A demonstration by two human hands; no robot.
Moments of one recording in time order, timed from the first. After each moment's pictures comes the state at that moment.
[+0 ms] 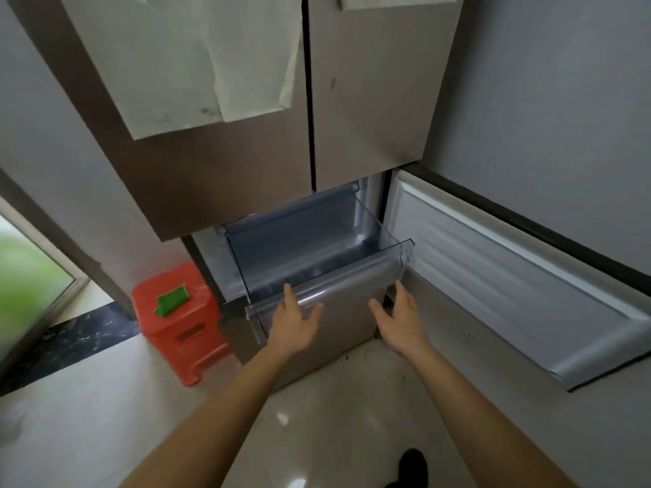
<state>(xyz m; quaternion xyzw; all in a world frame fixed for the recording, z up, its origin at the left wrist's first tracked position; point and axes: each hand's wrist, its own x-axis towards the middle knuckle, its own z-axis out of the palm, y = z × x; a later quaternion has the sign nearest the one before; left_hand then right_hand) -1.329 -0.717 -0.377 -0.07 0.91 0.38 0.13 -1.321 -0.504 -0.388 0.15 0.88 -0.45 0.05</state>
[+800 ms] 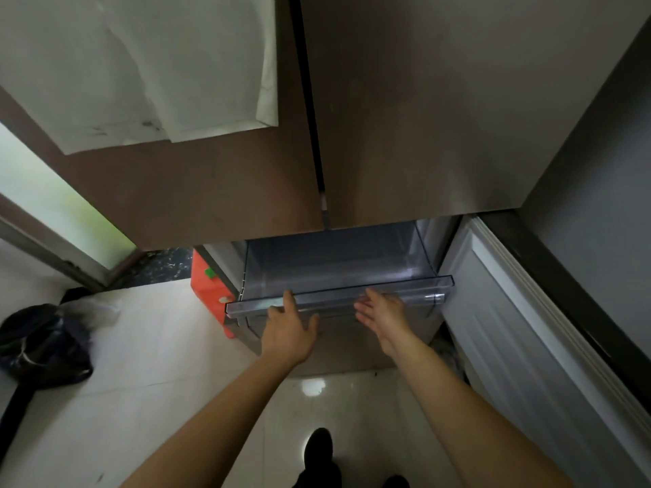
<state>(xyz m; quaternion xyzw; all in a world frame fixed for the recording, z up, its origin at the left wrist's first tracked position) -1.451 -0.663 -0.408 -0.29 0.93 0.22 0.07 -1.544 -0.508 -0.423 0.21 0.60 -0.72 0.27</state>
